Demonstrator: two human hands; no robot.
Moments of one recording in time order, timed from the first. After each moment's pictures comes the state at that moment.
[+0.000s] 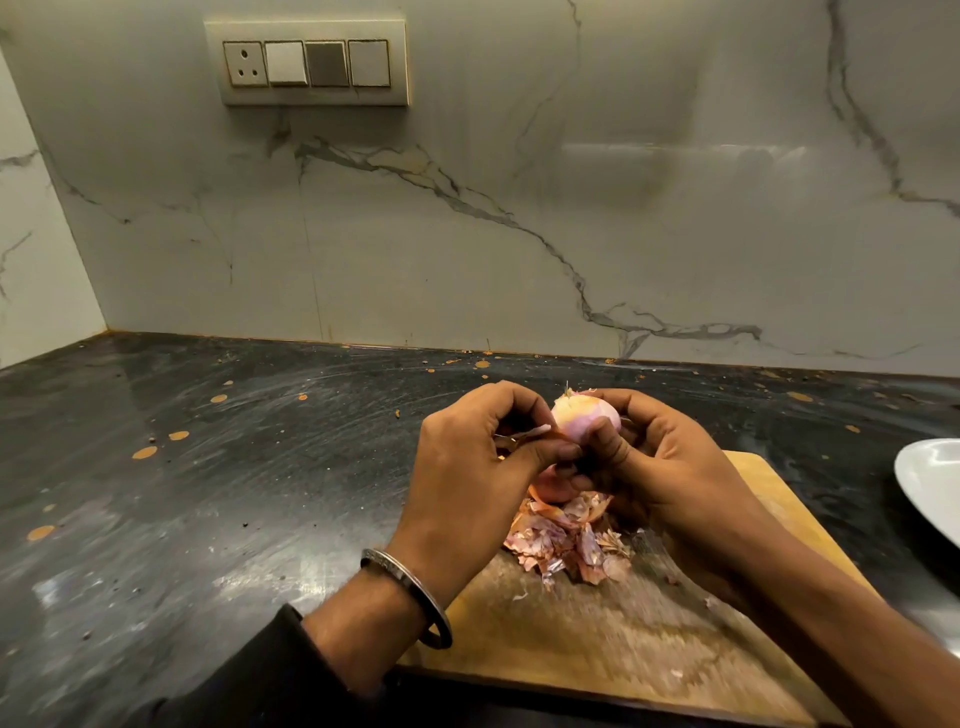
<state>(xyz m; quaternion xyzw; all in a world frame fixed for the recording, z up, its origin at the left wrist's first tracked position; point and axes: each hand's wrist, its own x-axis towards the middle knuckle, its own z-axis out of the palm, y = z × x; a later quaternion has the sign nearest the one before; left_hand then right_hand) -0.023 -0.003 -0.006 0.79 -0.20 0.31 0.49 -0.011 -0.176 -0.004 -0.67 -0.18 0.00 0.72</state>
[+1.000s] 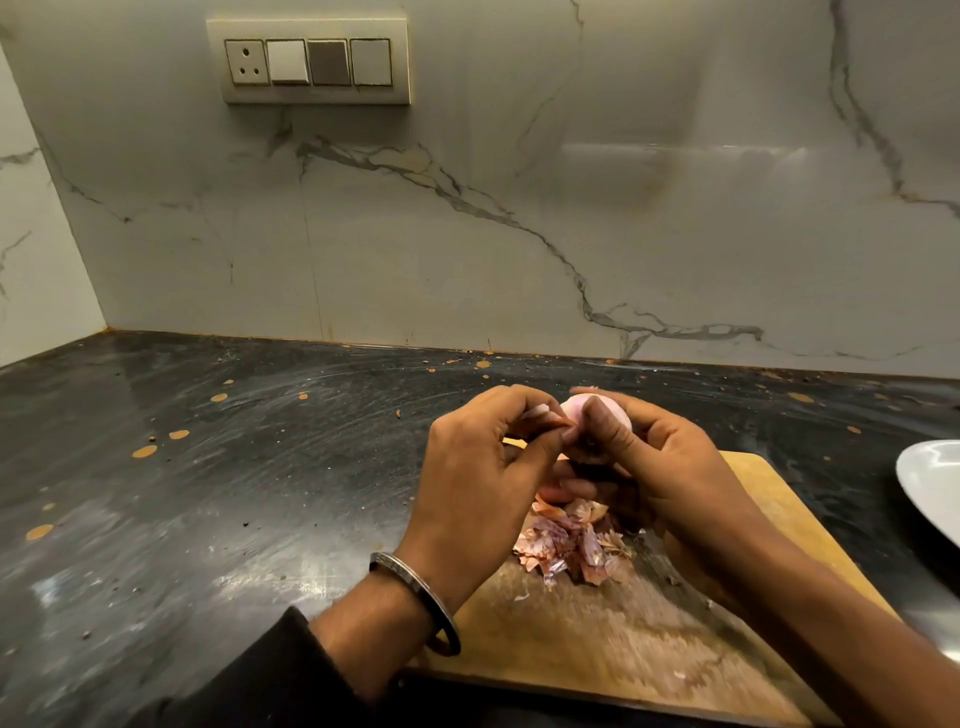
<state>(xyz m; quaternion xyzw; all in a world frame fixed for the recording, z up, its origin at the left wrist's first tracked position) -0.025 -0.007 -0.007 0.78 -0.21 0.31 0.51 -0.012 -0.169 -0.001 -0.66 -0.15 0.01 0.74</state>
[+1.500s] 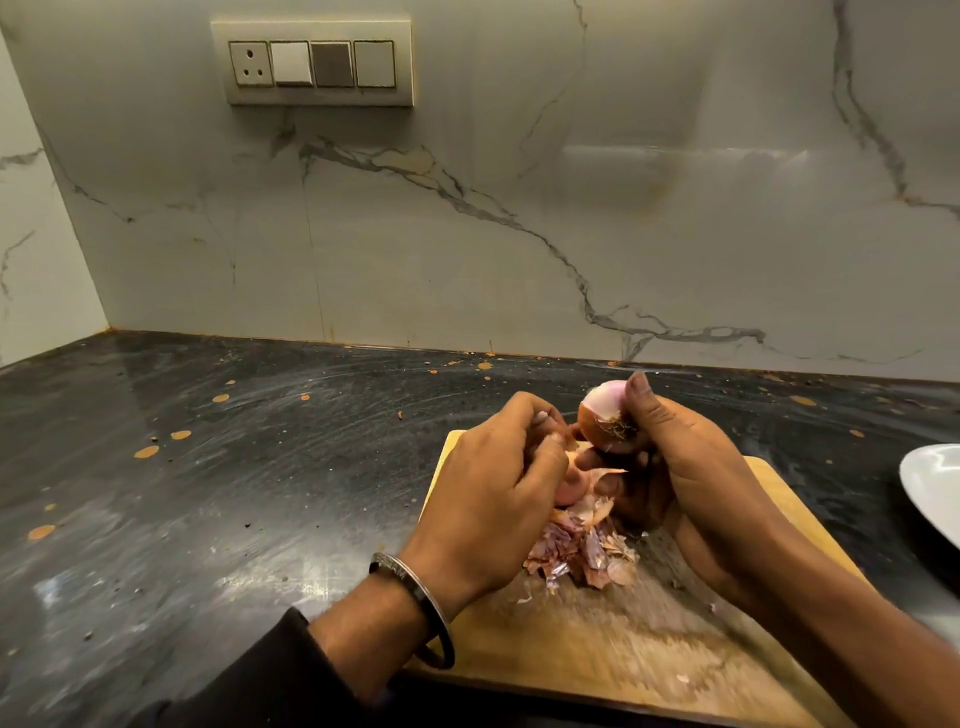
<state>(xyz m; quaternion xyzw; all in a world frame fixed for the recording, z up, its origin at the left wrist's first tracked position) -0.027 -0.008 -0.008 0.82 -0.21 0.24 0.48 -0.013 -0.172 0.007 -0.64 -0.09 0.00 0.76</state>
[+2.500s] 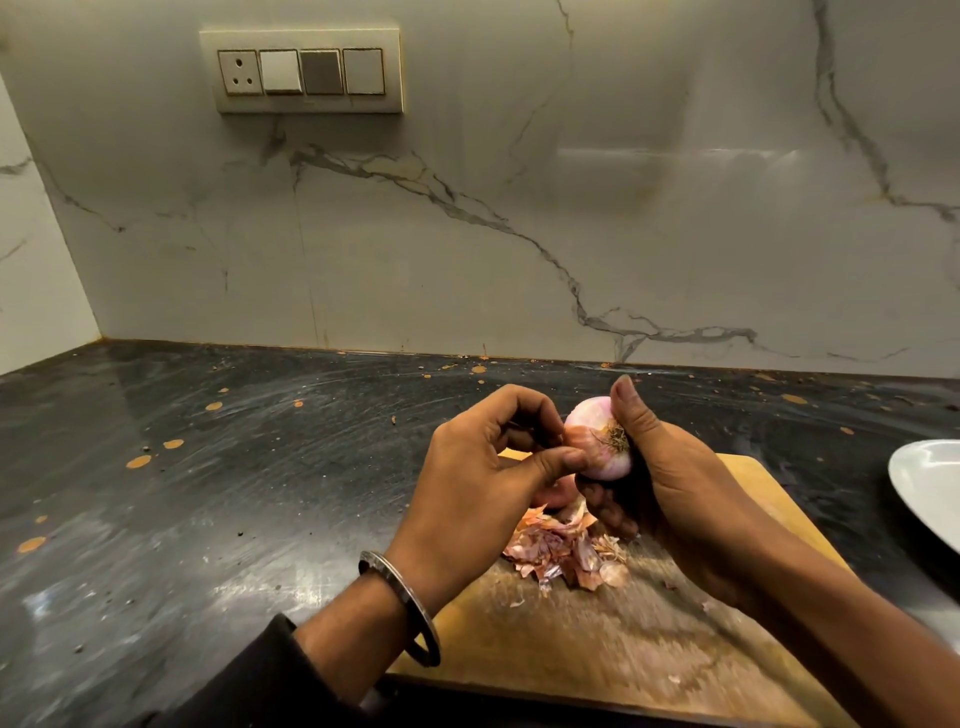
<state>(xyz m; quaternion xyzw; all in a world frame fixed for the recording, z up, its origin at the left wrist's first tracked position) -0.025 -0.005 -0.005 0.71 -0.26 0.19 0.63 -0.013 -0.174 0.004 -0.69 -0.15 0.07 0.70</state>
